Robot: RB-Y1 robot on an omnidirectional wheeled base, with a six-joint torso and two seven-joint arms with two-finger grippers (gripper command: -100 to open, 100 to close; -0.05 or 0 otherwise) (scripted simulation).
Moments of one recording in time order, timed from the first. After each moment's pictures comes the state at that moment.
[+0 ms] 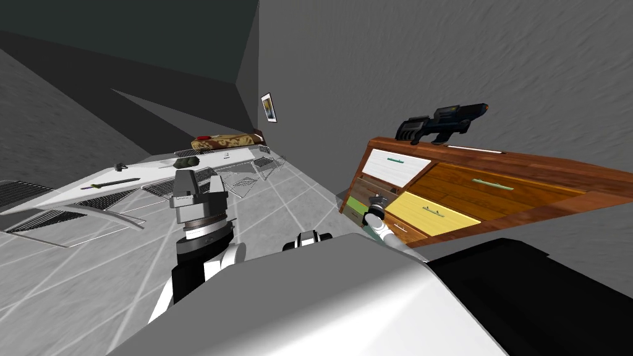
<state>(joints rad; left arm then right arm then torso) 0.49 0.02 0.04 -2.36 -0.06 -0.53 -0.10 0.18 -0.58 0.07 -1.25 1.60 0.88 0.09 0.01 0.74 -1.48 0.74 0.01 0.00</state>
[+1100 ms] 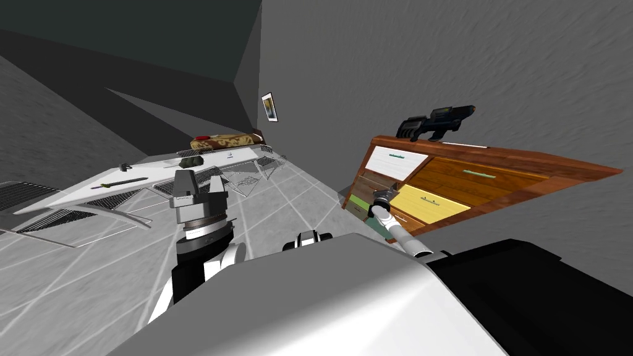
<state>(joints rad) 0.49 0.02 0.05 -2.36 -0.06 -0.53 -0.10 0.12 -0.68 -0.01 -1.22 1.49 0.73 0.13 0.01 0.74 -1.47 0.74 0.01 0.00</state>
